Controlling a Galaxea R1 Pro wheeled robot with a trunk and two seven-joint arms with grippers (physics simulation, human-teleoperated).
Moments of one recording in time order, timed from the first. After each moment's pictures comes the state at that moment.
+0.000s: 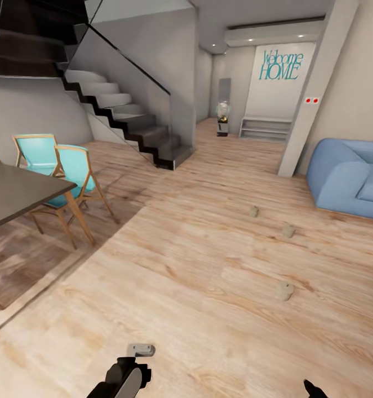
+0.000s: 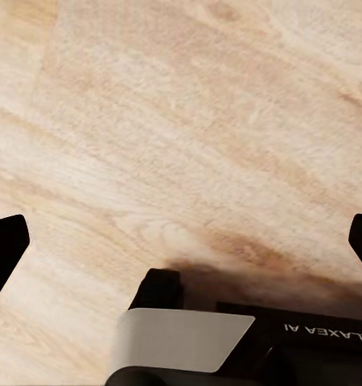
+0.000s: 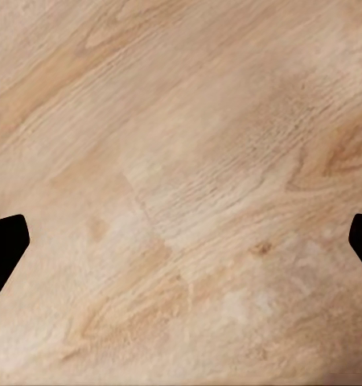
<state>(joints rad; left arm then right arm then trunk) -0.25 0.00 -0.47 -1.08 0.66 0.73 0.74 -0.30 -0.23 -0.18 -0.27 -0.90 -0.08 0.15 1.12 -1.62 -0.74</state>
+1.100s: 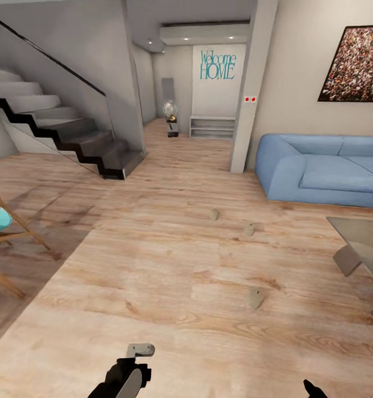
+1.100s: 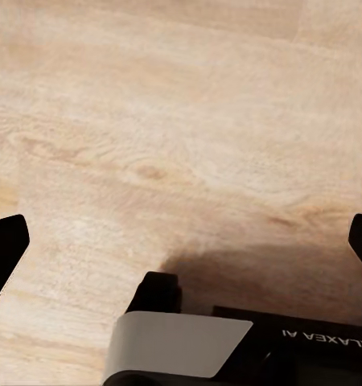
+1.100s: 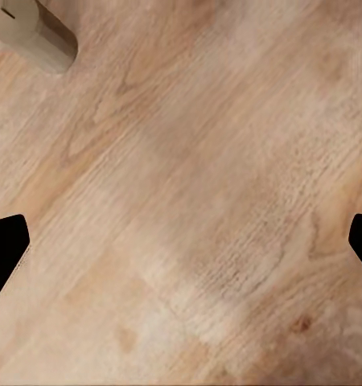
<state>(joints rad) -0.25 0.00 -0.47 -1.07 0.66 0.70 0.74 -0.30 -0.23 -0.18 -0.27 -0.90 -0.08 0.16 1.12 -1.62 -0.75</state>
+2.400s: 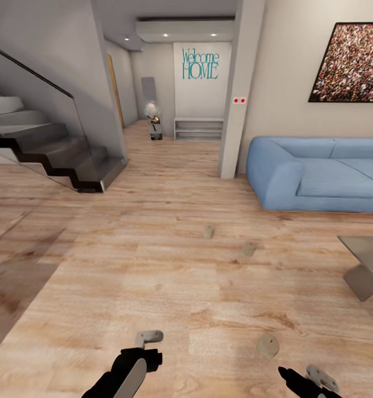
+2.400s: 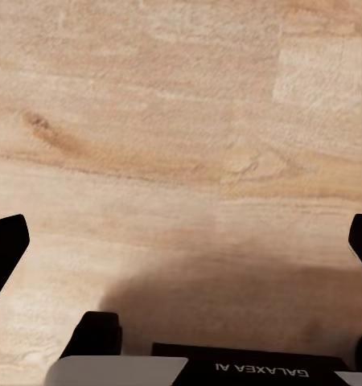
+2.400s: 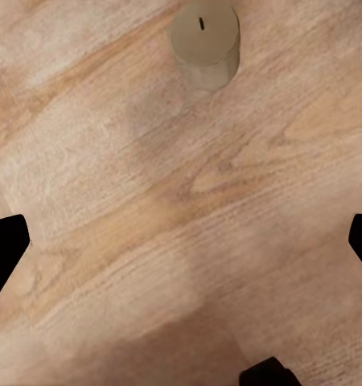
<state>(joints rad) -0.29 -0.03 -0.47 -1.07 0.66 0.64 0.63 -0.32 -0.21 -0.02 -0.47 -0.65 0.18 0.04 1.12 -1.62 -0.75</state>
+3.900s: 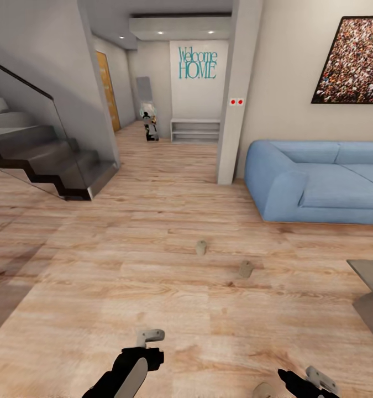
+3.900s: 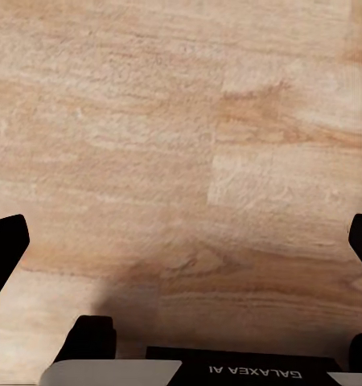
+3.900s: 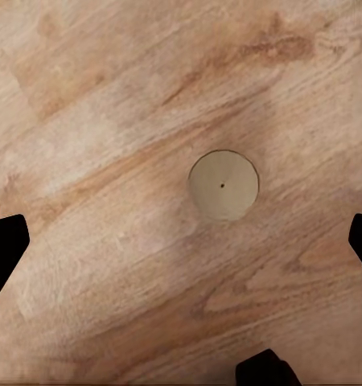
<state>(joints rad) -0.29 -0.03 -0.47 -1.08 0.67 0.64 0.63 -0.32 -0.21 -0.01 -0.47 -0.65 0.18 0.03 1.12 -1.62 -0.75</state>
